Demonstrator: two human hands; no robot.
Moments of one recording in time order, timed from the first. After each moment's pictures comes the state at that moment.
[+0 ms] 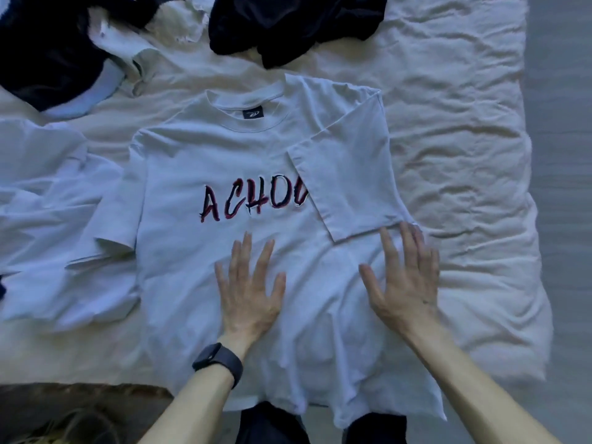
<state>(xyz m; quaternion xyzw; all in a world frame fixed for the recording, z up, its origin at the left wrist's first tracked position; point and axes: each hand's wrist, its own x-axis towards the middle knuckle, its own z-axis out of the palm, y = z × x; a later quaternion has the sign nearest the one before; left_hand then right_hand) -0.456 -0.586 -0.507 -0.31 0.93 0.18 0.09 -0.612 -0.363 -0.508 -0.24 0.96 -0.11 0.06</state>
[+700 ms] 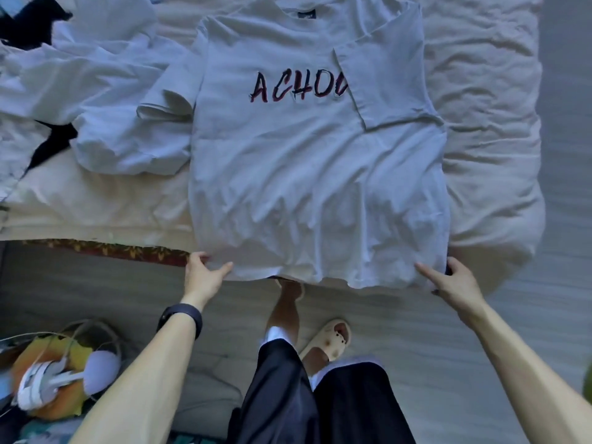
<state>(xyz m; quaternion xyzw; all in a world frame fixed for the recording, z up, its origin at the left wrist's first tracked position) -0.180 -0.571 -0.490 -0.64 0.63 0.42 0.15 -0.461 -0.200 -0.461 0.13 0.84 -0.34 0.41</state>
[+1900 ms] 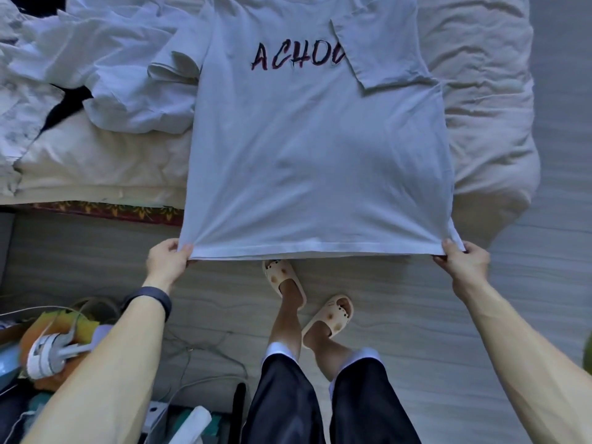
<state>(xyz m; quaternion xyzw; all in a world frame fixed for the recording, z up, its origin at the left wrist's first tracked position) -0.068 -0.589 -0.484 -0.66 0.62 0.41 0.08 -0.405 -0.154 -0.484 0.27 0.80 -0.48 0.23</state>
